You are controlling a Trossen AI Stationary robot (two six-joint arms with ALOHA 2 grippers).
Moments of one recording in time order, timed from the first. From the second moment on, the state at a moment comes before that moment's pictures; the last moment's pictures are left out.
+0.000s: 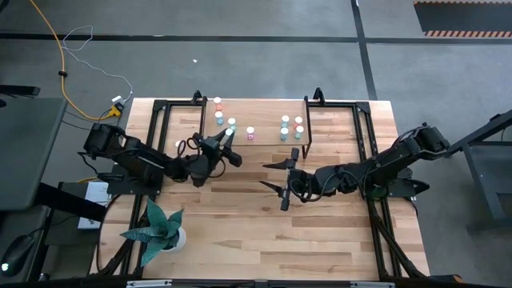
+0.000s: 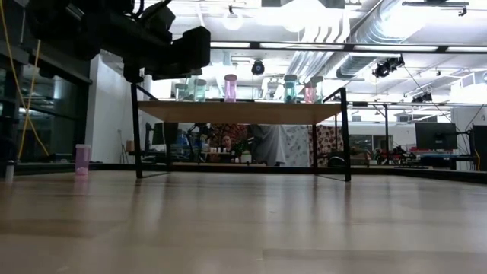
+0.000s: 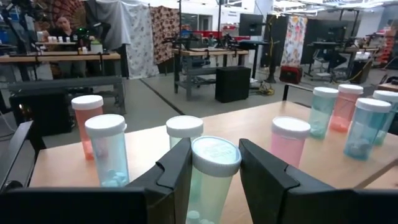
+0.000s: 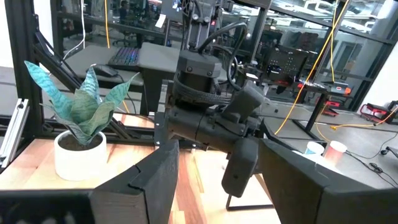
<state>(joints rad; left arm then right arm) -0.01 1.53 0.52 1.00 -1.20 -0.04 0.35 1.44 0.92 0.50 0.55 -0.20</state>
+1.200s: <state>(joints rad) 0.02 1.52 0.52 1.05 -1.13 -0.05 0.35 1.44 0.92 0.50 0.55 -0.20</state>
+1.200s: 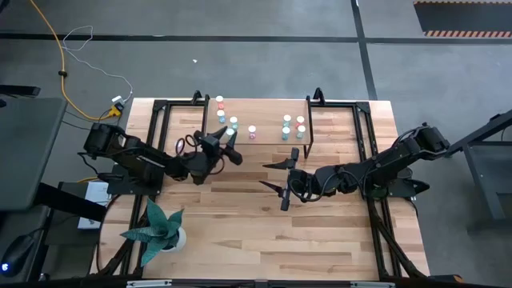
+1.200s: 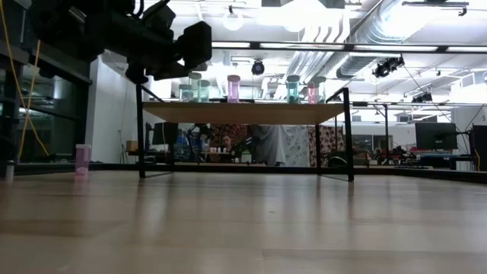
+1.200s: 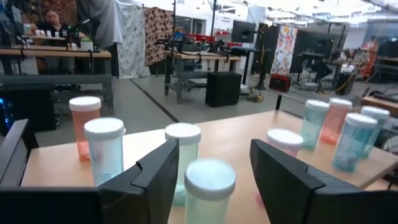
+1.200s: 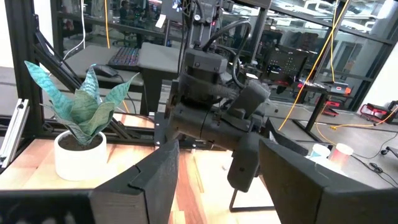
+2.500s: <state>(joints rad) -0.36 0.91 0.54 0.80 -1.34 0.64 0.35 1.44 0.92 0.49 0.55 -0.20</state>
